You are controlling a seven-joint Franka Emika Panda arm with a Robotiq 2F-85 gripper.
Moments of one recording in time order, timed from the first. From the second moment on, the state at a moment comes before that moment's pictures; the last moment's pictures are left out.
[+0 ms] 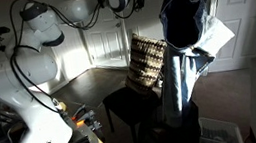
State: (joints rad) arm -2.01 -1.24 1.30 -2.08 1.36 2.96 0.50
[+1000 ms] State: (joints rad) arm -1.80 -1.25 1.24 -2.26 1.11 2.73 0.65
